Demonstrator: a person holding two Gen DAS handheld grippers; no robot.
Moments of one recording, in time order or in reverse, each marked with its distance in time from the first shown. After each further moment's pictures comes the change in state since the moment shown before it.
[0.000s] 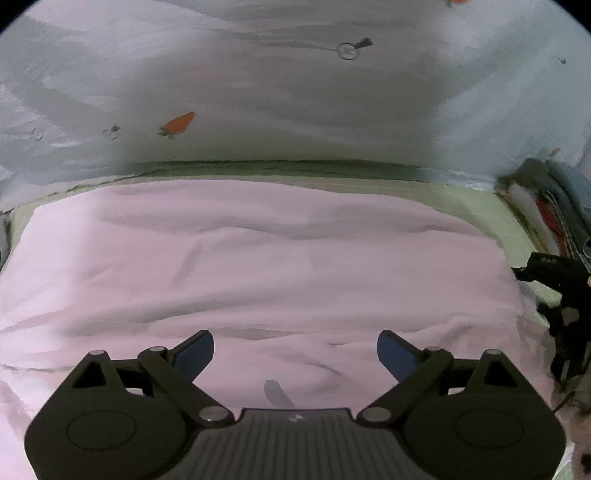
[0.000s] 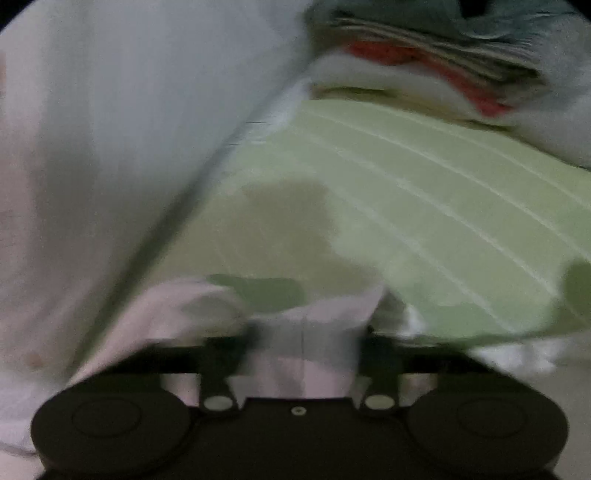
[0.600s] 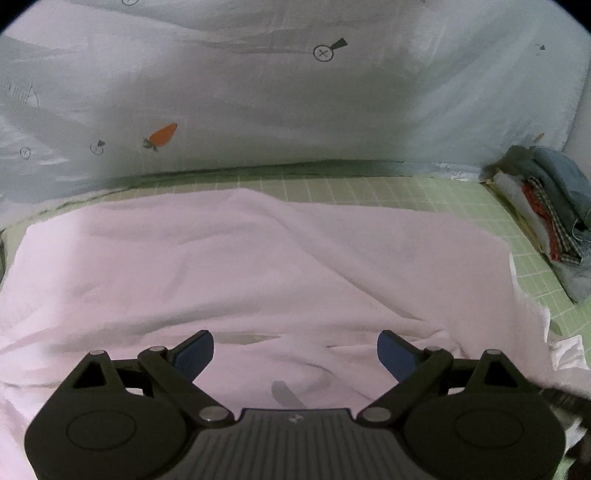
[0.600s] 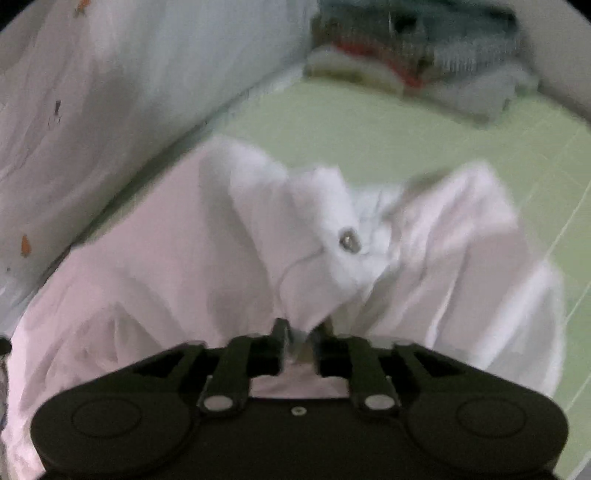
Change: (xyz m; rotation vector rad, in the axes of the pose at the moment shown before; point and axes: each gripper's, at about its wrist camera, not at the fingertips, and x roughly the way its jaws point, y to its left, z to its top) left arm -0.011 0.001 -0.002 0.051 -0.005 -0.010; right arm -0.115 0.000 -0.123 -0.202 -0.050 -0.197
